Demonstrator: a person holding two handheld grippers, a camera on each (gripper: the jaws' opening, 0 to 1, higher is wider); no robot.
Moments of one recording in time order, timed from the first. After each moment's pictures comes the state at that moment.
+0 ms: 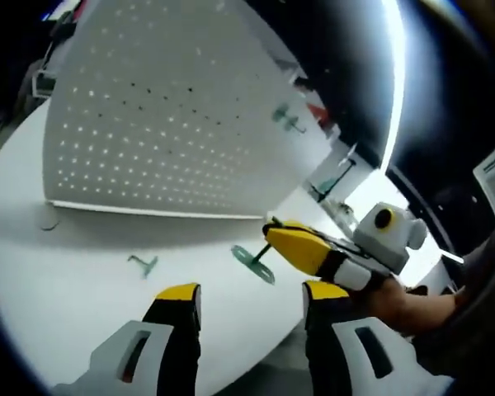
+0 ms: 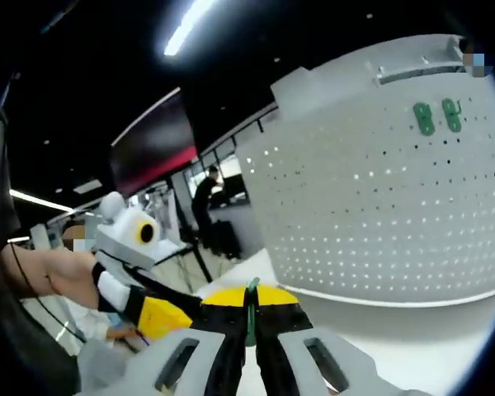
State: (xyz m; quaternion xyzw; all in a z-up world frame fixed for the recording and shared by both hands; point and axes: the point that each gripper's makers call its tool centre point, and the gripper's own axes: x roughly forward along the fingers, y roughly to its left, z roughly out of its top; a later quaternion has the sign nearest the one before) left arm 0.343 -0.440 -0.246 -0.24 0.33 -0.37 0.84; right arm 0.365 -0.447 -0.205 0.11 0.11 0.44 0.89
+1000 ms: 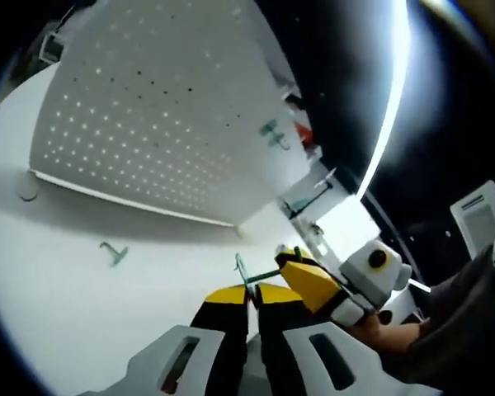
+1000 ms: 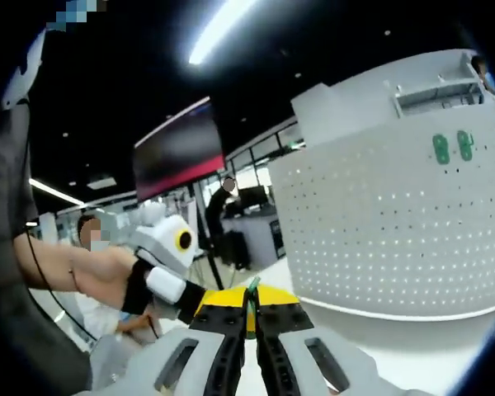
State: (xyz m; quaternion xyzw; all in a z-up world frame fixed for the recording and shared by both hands) left arm 0.332 -0.446 -0.225 -0.33 0.32 -0.39 0.80; right arm 0.333 -0.435 -0.185 0.08 0.06 0.46 0.88
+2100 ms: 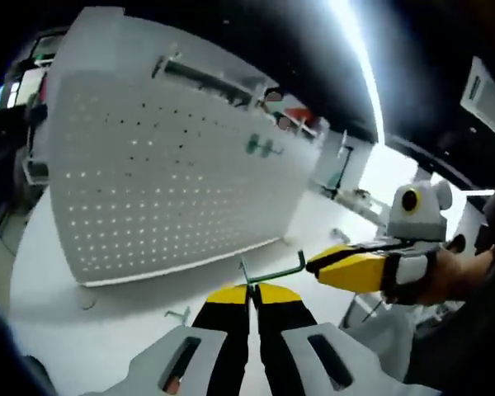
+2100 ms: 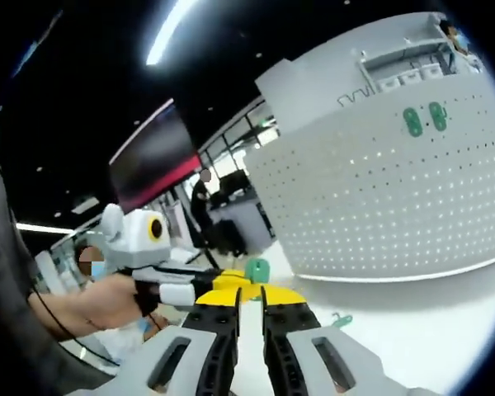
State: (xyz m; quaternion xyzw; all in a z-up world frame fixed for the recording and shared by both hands) left arm 0.354 -0.429 -0.200 -0.05 0.21 -0.36 0.91; right arm 0.331 -0.454 -0.170 0.17 0.17 0.41 0.88
